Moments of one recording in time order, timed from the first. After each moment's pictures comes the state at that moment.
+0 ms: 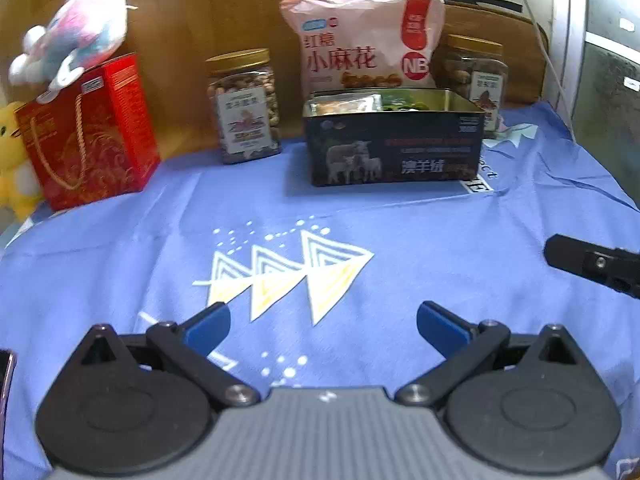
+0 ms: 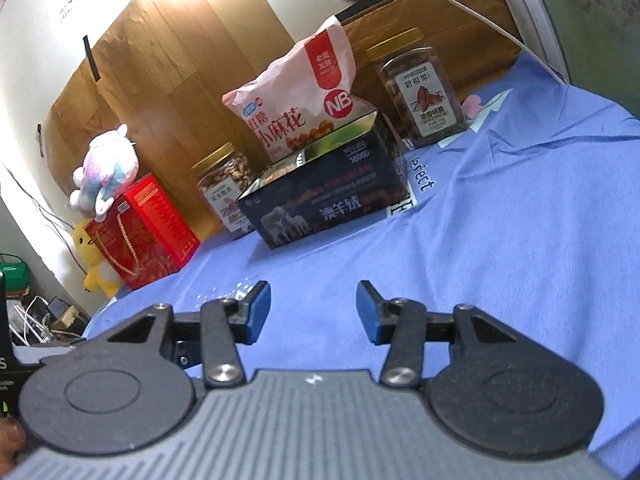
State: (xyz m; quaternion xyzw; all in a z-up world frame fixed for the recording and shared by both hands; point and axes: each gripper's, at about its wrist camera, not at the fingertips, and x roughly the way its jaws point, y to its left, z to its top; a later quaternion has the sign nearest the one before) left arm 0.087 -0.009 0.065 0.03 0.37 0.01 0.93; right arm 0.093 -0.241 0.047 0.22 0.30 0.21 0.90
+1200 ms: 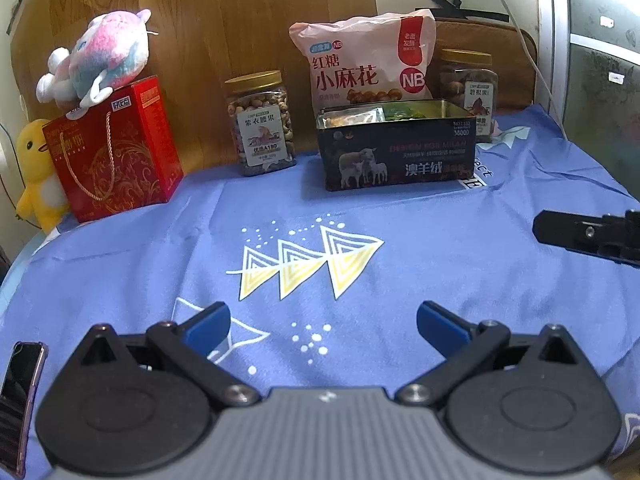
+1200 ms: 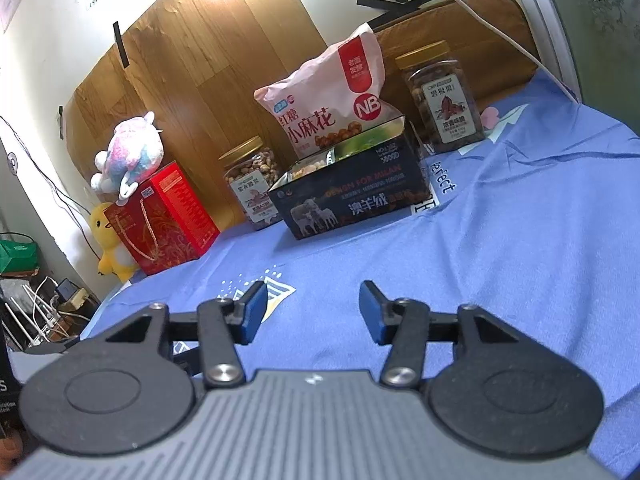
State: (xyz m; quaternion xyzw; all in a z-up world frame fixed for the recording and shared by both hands) left arm 0.046 -0.005 0.074 0.06 0.34 0.01 0.94; right arm 0.069 -0.230 0.062 0.19 0.29 0.23 0.91
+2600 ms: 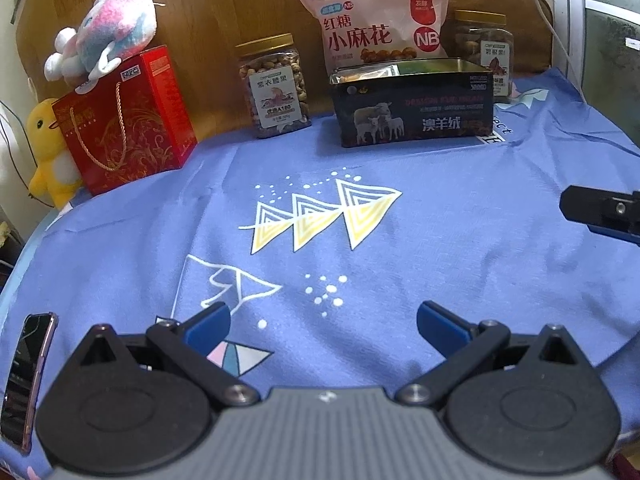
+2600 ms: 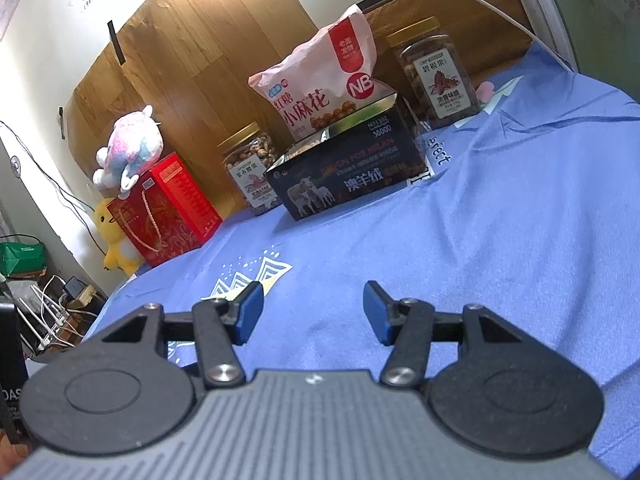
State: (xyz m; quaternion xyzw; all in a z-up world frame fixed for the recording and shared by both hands) left arm 0.044 -0.003 0.053 0.08 0.38 0.04 0.92; right arm 0.060 -0.233 0.046 0.21 0.30 0.23 0.90
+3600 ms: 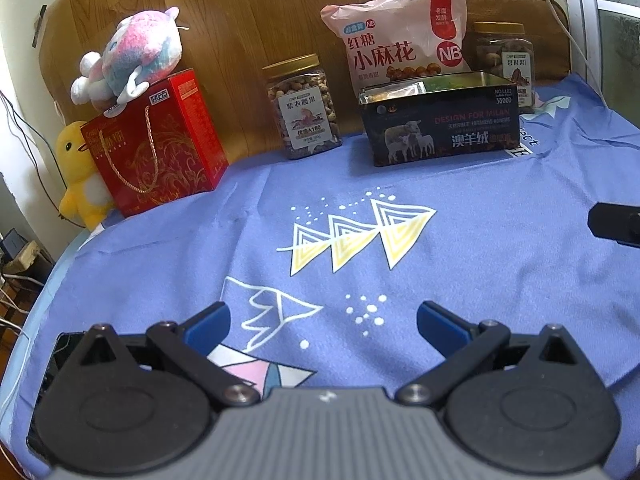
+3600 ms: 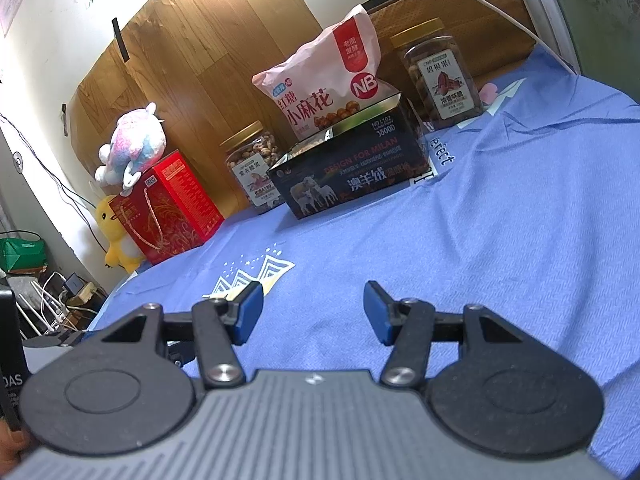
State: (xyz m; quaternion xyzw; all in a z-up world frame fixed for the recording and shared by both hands) left arm 0.043 0.003 0.059 0.11 0.35 0.08 0.93; right arm 0.058 -0.232 0.045 0.21 0.30 0.23 0.90
